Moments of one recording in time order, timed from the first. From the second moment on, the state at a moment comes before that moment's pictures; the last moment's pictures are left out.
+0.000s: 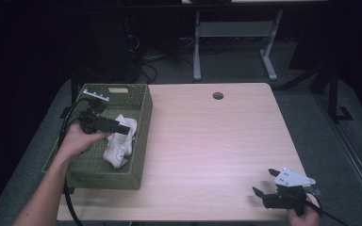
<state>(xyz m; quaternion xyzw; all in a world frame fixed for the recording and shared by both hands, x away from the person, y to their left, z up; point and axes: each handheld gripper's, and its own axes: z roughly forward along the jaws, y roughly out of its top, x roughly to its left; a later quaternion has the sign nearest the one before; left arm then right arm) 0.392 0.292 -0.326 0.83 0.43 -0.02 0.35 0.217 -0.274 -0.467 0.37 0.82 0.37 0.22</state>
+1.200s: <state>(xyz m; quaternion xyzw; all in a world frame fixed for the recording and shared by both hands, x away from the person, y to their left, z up) 0.417 0.296 -0.402 0.85 0.51 0.02 0.14 0.216 -0.276 -0.468 0.36 0.82 0.37 0.22</state>
